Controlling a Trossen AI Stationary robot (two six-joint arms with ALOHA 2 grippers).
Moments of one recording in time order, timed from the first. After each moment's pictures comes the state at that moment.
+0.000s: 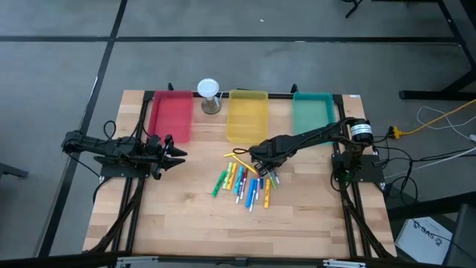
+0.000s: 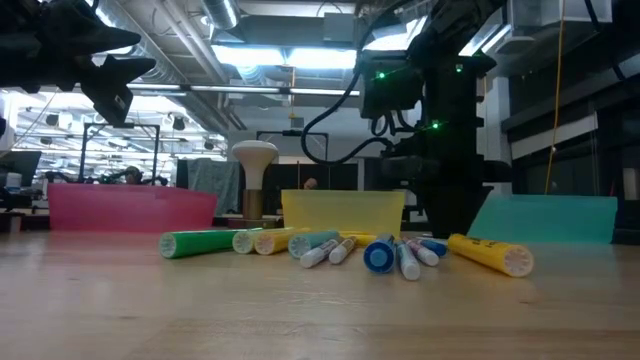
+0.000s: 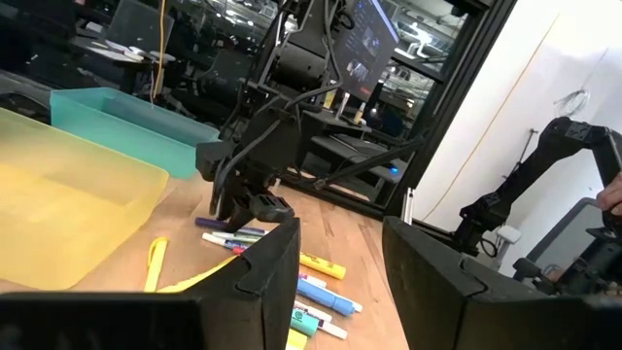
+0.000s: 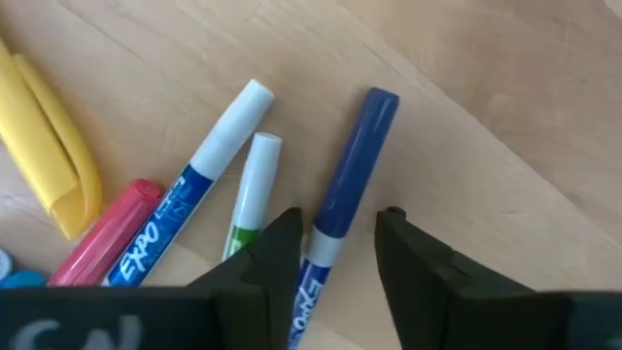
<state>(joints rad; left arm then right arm) -0.20 0.00 0.01 0.09 -0.17 -0.41 0.00 1.84 1.14 -0.80 0.10 0.93</state>
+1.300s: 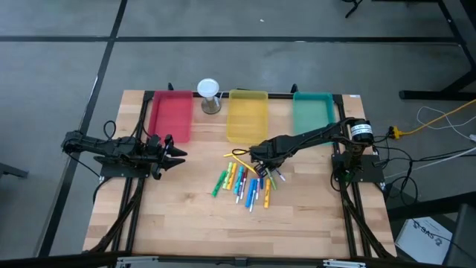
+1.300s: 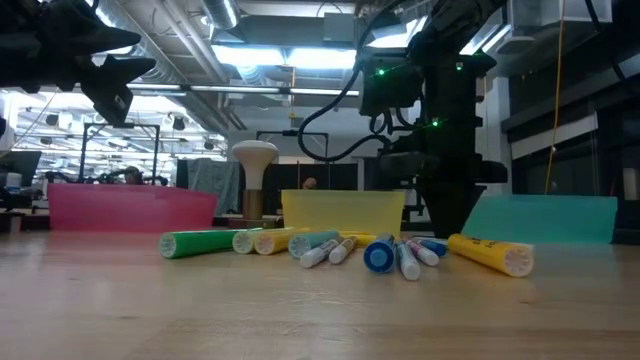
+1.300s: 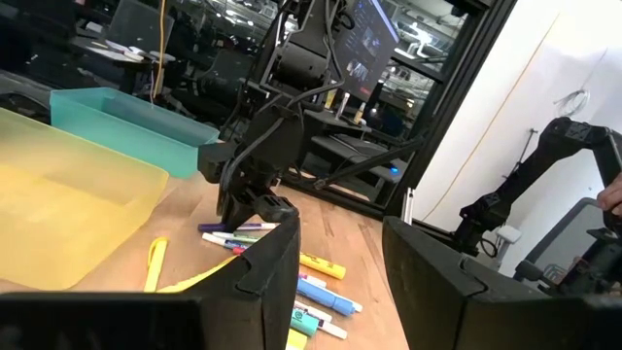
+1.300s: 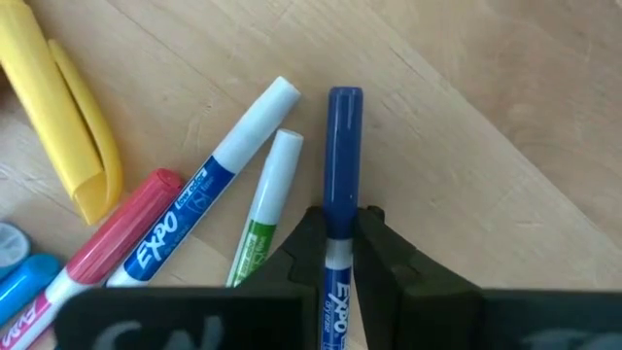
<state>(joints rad) -0.20 0.00 0.01 0.09 -0.17 -0.41 0.00 1.84 1.14 -0.78 0.09 0.88</state>
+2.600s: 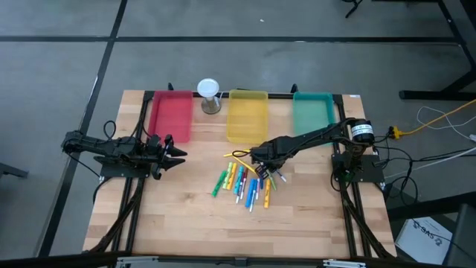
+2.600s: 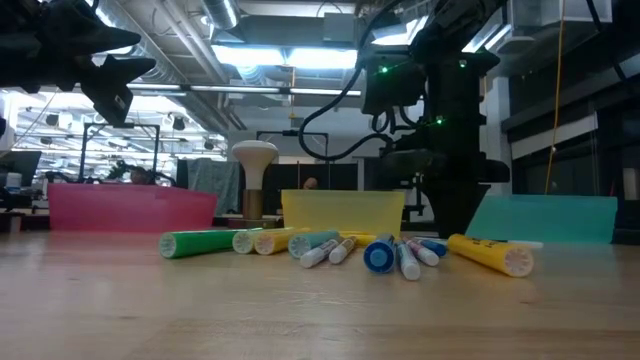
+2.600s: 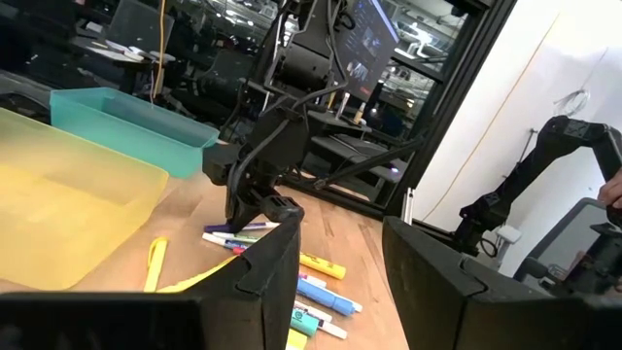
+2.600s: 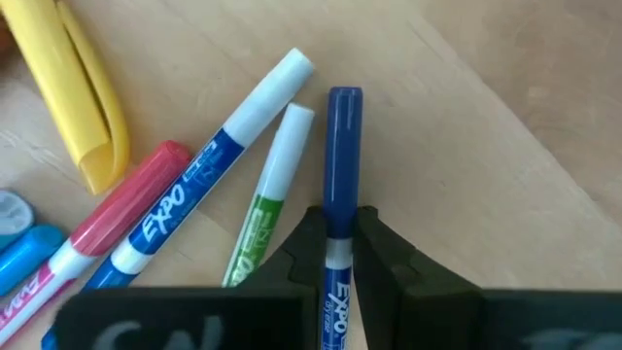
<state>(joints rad) -0.20 0.00 0.01 0.09 -0.17 -0.41 0.01 1.82 1.14 -0.79 0.08 0.86</state>
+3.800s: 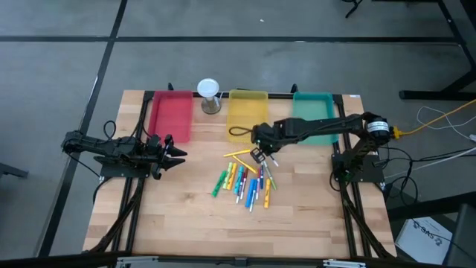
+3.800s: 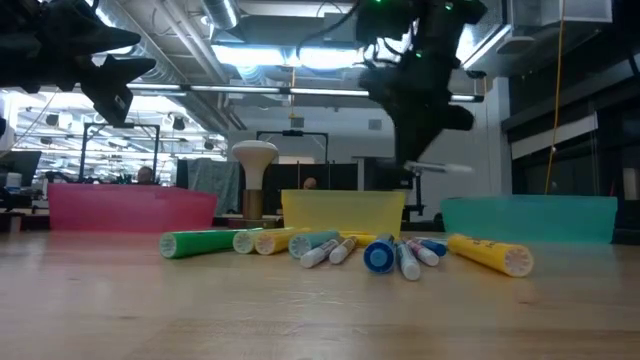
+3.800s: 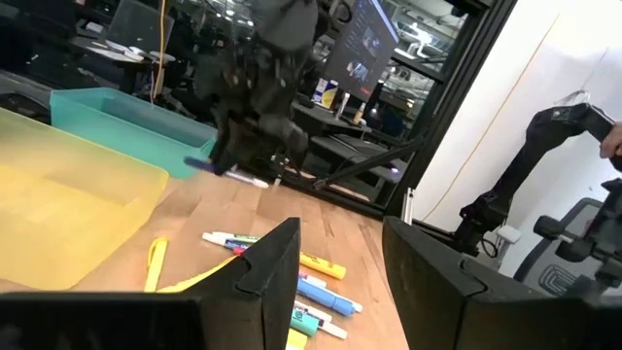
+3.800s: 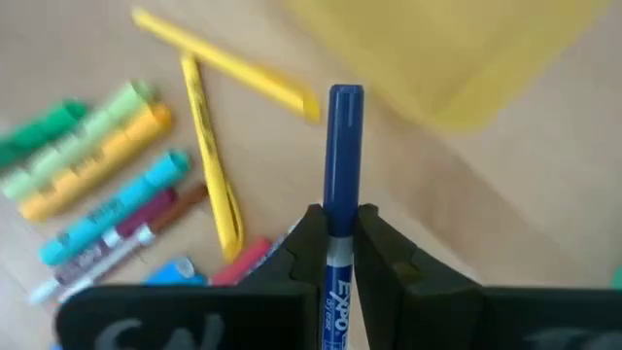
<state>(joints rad) -0.20 0.00 0.01 0.09 -0.17 -0.41 -0.09 1.65 1.31 -0.87 0.15 0.74</state>
